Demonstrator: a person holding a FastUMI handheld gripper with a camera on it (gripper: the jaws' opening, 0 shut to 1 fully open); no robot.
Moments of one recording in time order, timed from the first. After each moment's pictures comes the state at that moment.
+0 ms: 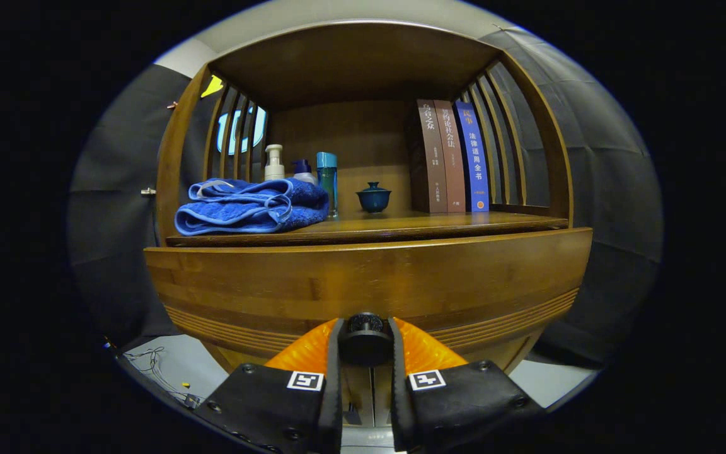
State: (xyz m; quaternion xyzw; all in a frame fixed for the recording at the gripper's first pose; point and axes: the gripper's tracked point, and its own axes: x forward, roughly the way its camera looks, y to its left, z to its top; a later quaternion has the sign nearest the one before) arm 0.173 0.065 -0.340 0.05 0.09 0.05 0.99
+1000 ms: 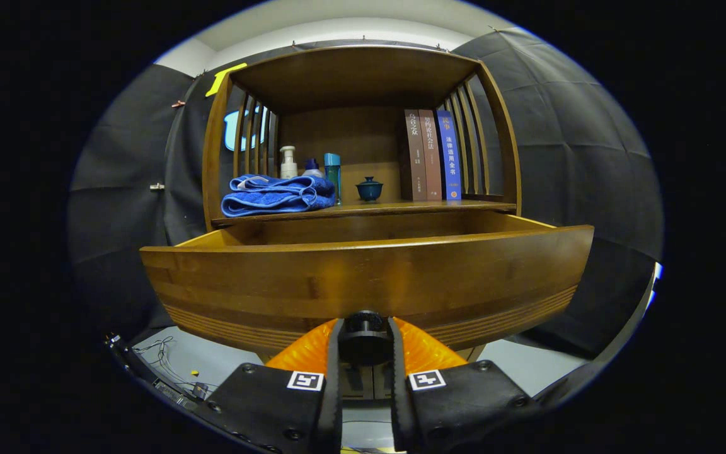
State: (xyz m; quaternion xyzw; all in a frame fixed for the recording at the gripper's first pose) arm 0.059 0.055 -0.339 0.05 0.11 0.04 0.99
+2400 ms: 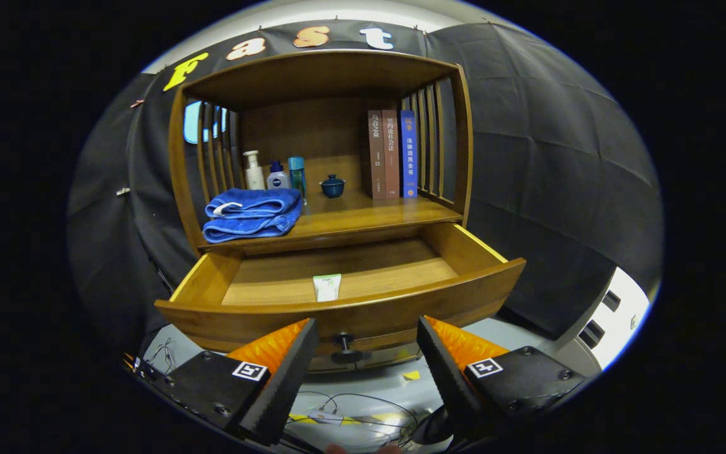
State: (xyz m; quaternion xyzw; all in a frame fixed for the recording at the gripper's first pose) arm 0.021 0.019 -0.235 0.06 0.24 -0.07 0.97
